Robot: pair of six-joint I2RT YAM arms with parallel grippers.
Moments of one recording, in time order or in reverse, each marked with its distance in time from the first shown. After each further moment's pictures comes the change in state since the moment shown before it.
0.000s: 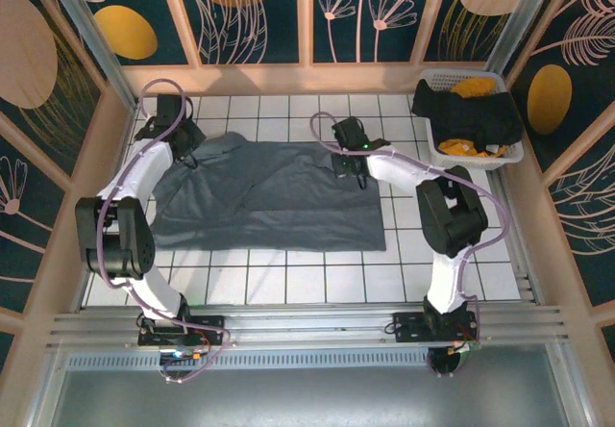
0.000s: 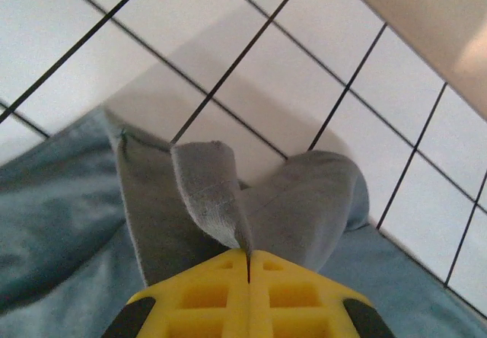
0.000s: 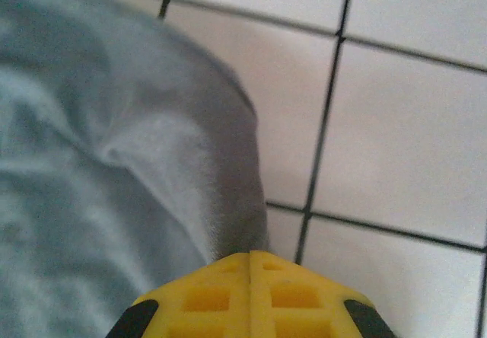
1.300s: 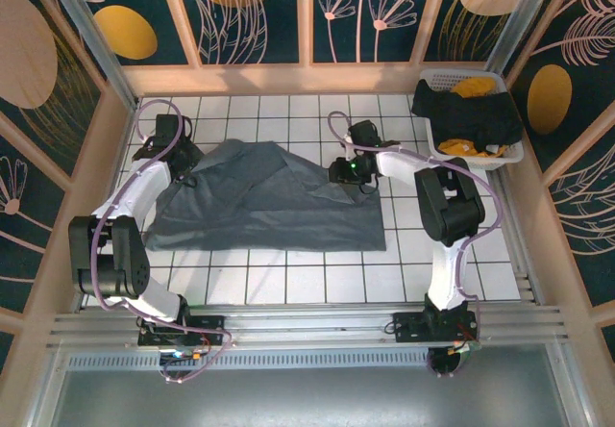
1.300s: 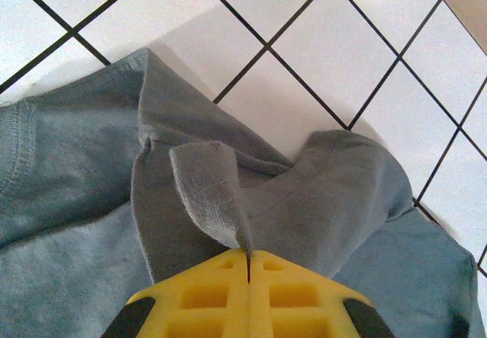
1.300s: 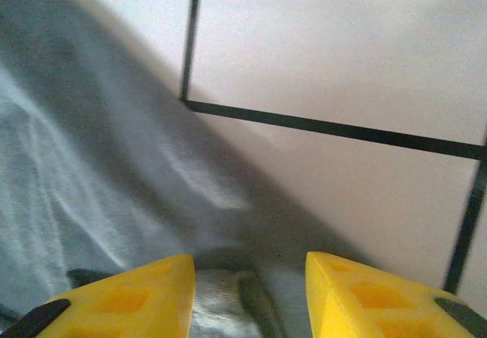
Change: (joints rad) left arm 0.000 -0.118 -0.183 0.033 -0.017 -0.077; right arm -0.122 0.093 -0.005 0.012 -0.493 0.158
